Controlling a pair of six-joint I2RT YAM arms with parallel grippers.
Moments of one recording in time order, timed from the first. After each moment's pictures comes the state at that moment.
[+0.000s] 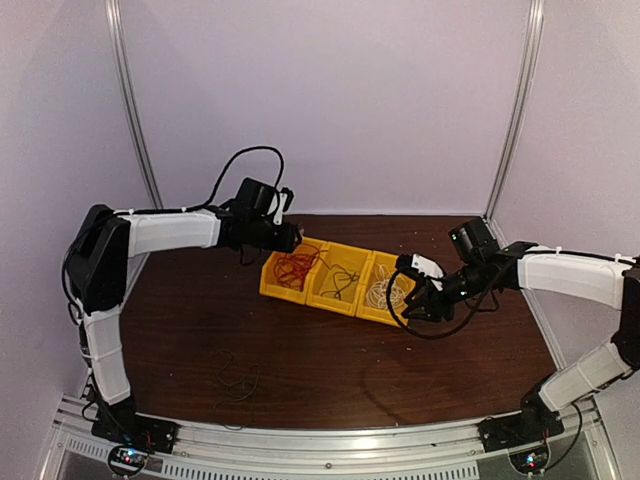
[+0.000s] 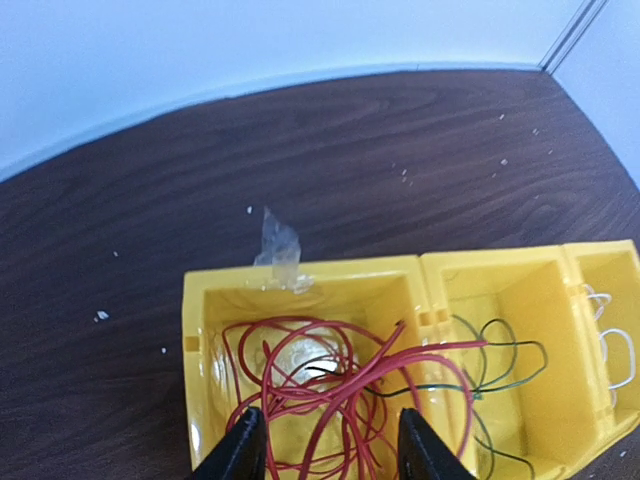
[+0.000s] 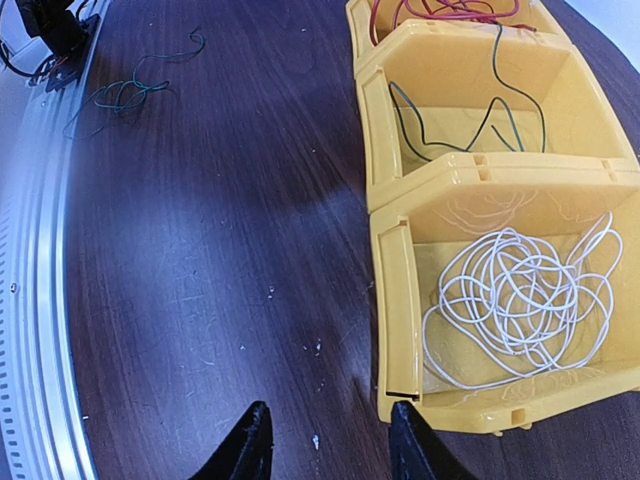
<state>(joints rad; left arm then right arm) -0.61 2.01 1.50 -0.18 0.01 -0.25 0.47 1.38 0.86 -0.43 -0.59 -0.54</state>
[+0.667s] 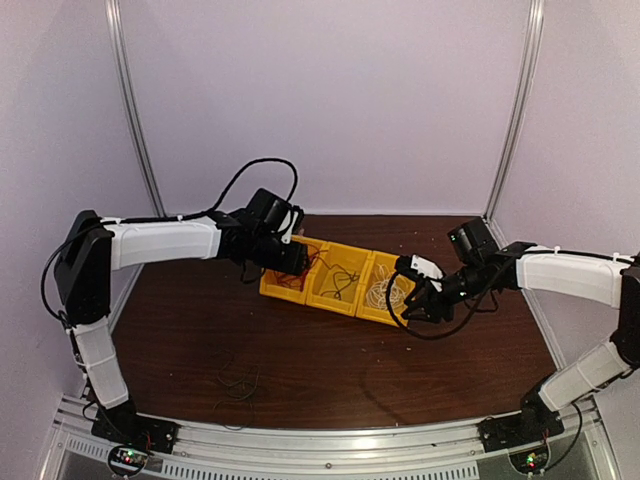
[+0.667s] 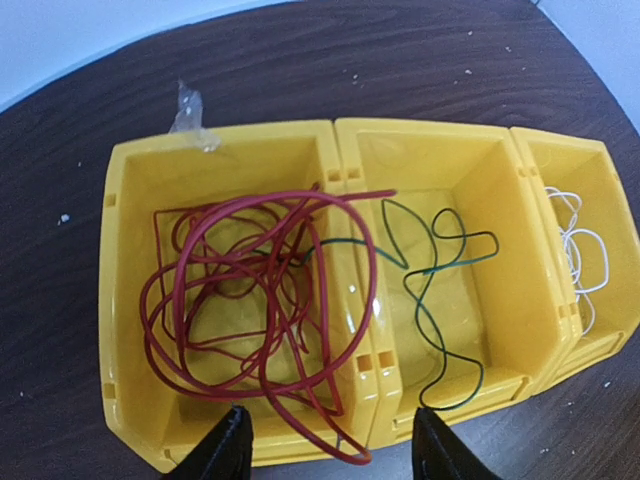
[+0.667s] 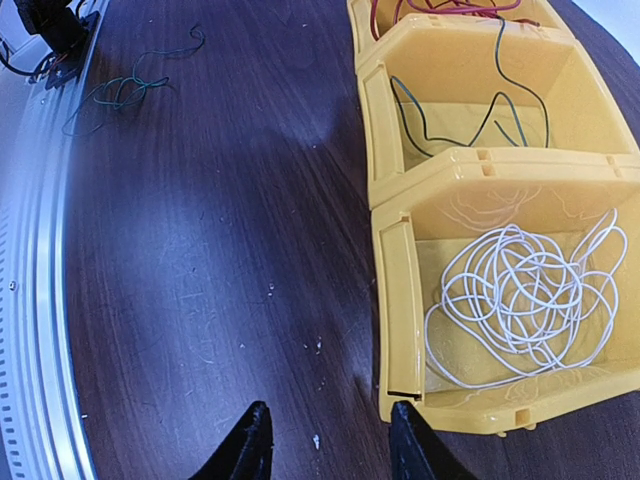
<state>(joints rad) -0.75 1.87 1.43 -0.34 -0.06 -0.31 0.47 1.39 0.86 -0.43 -0.59 -0.55</state>
